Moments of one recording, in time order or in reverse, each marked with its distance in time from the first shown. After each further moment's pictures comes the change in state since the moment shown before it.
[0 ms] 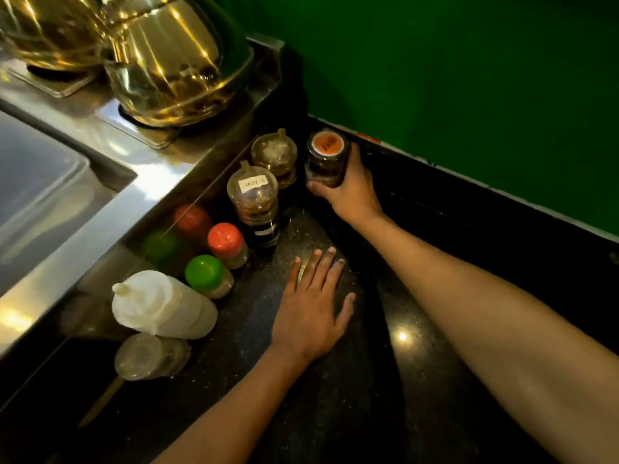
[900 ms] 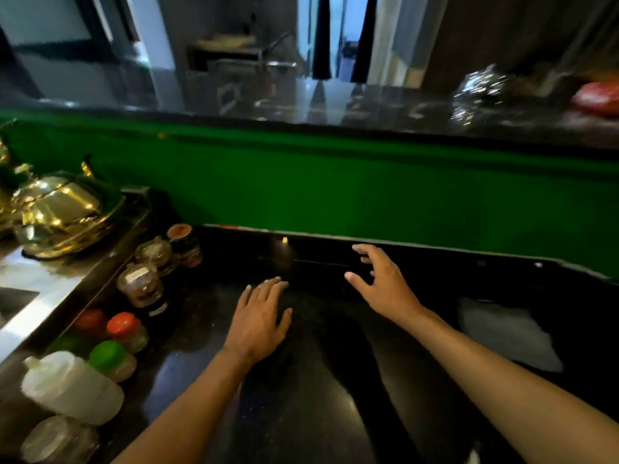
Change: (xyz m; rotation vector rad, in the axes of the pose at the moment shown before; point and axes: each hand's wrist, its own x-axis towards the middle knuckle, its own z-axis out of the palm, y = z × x) left_hand 0.017 0.108 -0.053 -0.040 0.104 0.315; right_hand -0.226 0.013 -0.268 -0.243 0.223 0.053
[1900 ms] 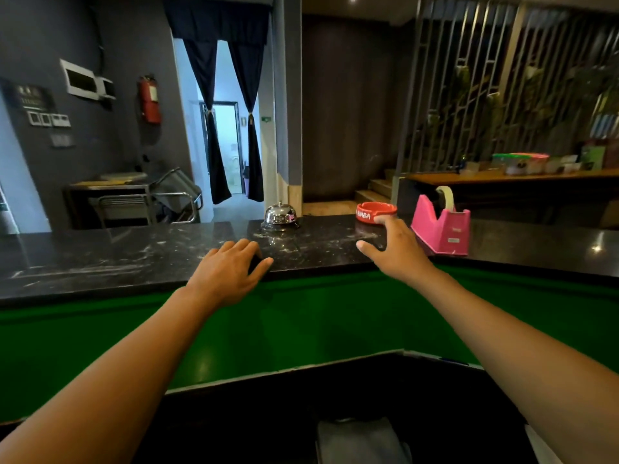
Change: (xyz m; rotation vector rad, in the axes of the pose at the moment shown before) left_hand 0.268 0.309 -0.120 0.187 0.184 0.423; right_hand 0.051 0.086 -0.399 -0.339 0.479 0.139
